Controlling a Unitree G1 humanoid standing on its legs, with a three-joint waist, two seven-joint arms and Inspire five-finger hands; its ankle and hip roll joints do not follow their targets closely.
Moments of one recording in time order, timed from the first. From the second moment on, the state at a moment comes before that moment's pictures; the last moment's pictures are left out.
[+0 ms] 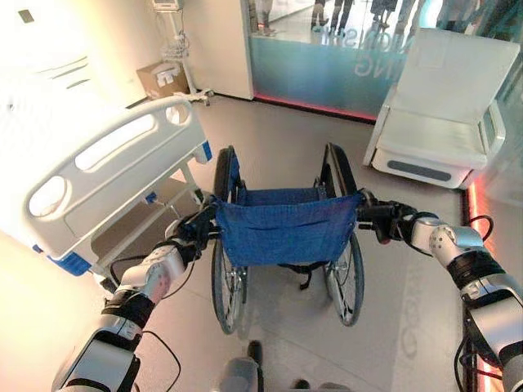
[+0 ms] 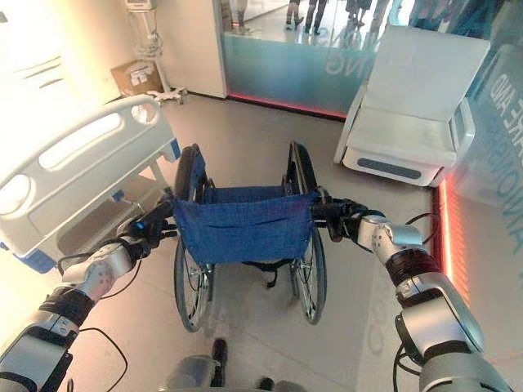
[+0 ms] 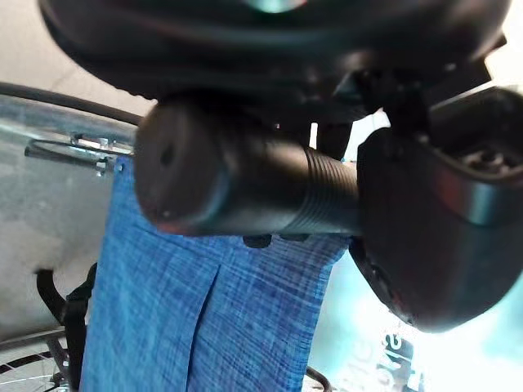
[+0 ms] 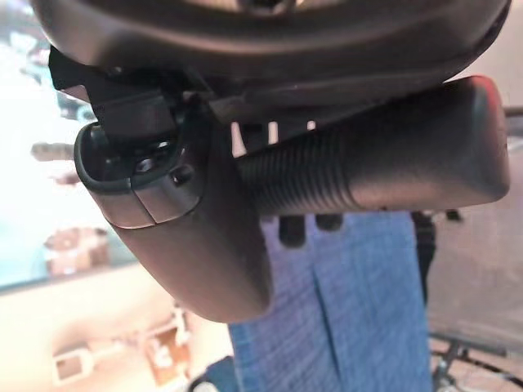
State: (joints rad) left arm -0.46 0.61 -0.31 0.55 -0.98 0.28 0.25; right arm -0.74 -0.66 0.40 0.71 0.95 0.54 -0.12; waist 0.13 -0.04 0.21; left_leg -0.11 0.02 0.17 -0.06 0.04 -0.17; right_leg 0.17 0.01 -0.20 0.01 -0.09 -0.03
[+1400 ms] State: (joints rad) left arm -0.55 0.59 -0.32 0.63 -0.89 0.25 0.21; right arm -0.63 -0.65 0.28 0.61 0.91 0.50 -0.14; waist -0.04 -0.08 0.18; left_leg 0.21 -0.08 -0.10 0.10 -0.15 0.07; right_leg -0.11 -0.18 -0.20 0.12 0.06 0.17
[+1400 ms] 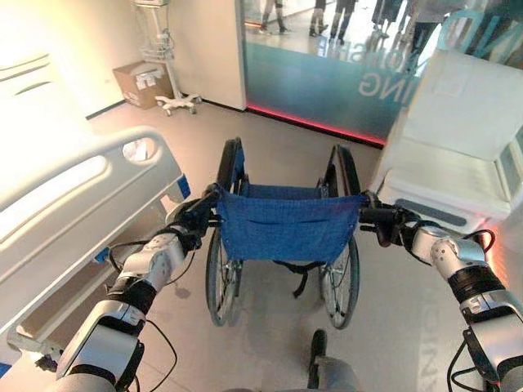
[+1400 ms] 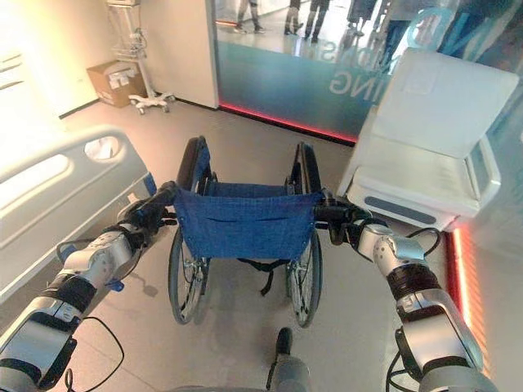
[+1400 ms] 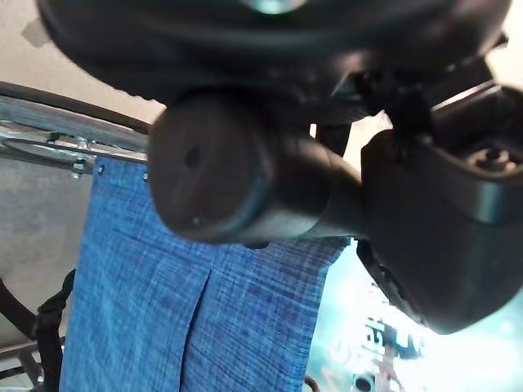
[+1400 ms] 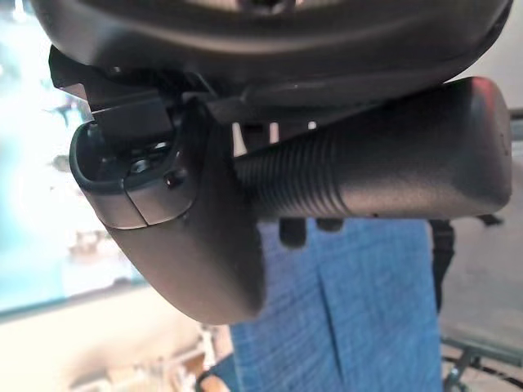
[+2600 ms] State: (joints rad) left arm -0.61 0.58 -0.35 0.70 -0.87 0.26 0.19; right arm -0.61 -0.60 0.35 0.60 0.85 0.45 -0.25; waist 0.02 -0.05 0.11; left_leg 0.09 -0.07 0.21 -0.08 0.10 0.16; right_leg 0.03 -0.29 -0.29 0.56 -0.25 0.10
